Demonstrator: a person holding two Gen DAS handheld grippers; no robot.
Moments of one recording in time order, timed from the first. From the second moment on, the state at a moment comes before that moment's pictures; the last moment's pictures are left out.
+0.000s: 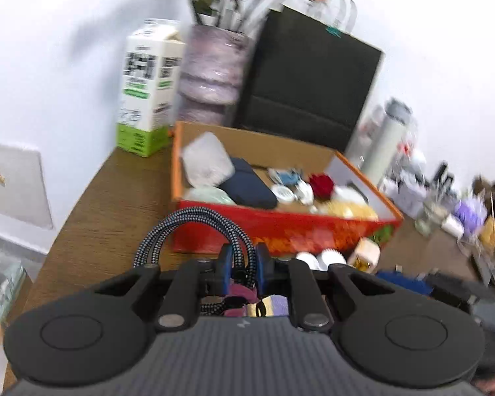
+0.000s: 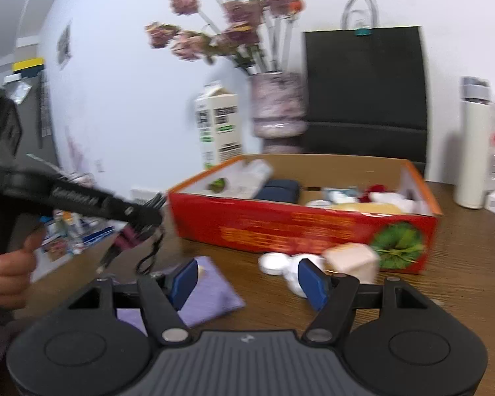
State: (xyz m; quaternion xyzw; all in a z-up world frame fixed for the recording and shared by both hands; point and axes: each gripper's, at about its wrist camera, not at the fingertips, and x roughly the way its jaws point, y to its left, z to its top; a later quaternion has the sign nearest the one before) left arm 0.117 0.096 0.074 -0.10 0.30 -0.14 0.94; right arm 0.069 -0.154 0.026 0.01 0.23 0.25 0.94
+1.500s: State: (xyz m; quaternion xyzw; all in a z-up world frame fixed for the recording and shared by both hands) left arm 0.304 -0.022 0.107 -0.03 0.33 -0.09 0.94; right arm 0.274 -0.238 0.102 0.07 0.24 0.11 0.96
